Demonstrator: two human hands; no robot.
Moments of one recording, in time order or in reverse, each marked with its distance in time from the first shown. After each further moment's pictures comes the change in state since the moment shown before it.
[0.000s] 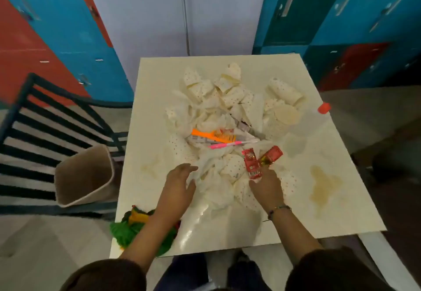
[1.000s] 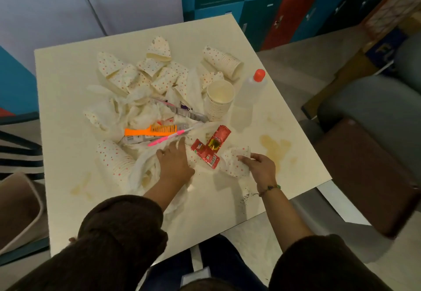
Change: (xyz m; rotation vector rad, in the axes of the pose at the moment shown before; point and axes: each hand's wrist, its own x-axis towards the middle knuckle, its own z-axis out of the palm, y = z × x) left_hand 0.103 0.066 0.132 0.612 -0.278 0.056; right_hand 0.028 0.083 -0.065 0.790 0.185 0.504
